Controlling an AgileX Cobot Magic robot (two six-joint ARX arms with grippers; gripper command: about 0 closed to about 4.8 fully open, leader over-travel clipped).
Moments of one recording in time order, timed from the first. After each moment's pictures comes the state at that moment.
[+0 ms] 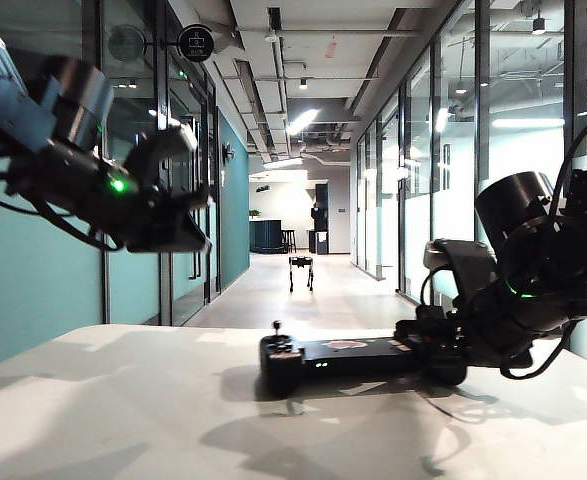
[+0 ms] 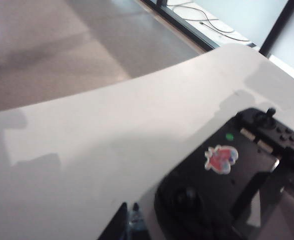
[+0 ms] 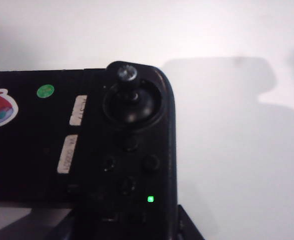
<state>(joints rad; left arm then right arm) -0.29 1.83 0.92 0.53 0.35 0.03 0.30 2.11 0.81 0.78 0.03 0.12</state>
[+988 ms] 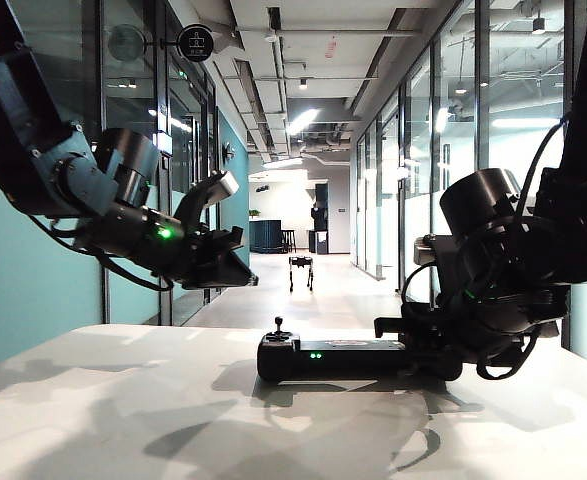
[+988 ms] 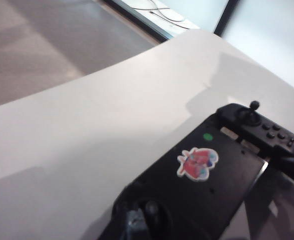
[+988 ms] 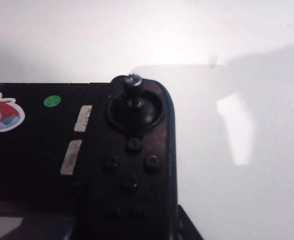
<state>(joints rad) -0.29 2.13 1.20 0.52 0.55 0.05 0.40 2.11 0.81 0.79 0.26 0.22</state>
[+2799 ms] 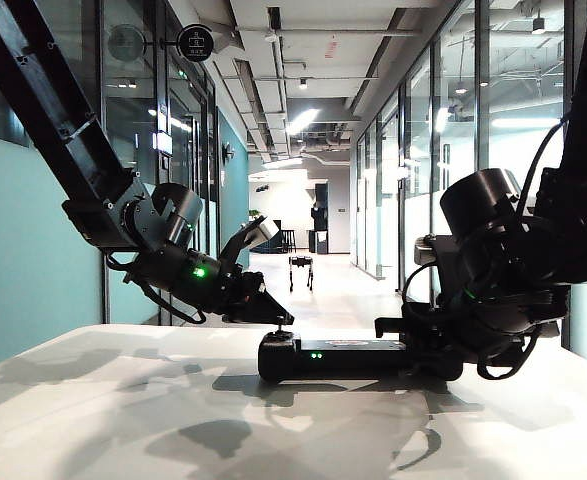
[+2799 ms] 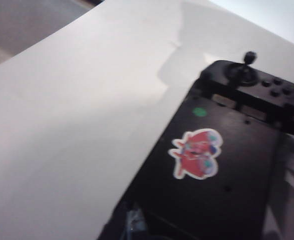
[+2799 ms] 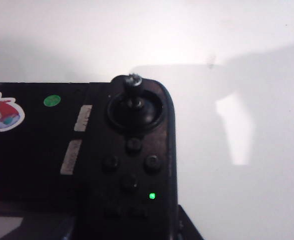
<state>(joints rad) -0.29 2.42 1.62 0.19 0.77 0.30 0.40 2.11 0.81 0.79 0.27 0.22</state>
